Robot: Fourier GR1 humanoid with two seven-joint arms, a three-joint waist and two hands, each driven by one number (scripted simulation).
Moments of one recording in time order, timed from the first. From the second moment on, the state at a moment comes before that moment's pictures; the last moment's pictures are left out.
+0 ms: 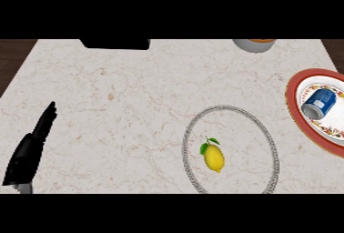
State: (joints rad) left arm 0.05 0.29 0.11 -1.48 -0.18 -0.01 -0.15; right arm -0.82 -0.93 -0.37 -0.05 0.18 0.42 -0.72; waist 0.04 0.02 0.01
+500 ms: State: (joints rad) left arm 0.04 0.28 0.11 -1.48 -0.19 0.00 -0.15; right arm -0.74 -1.02 -0.47 -0.09 0.08 0.51 -0.69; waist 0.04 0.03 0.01
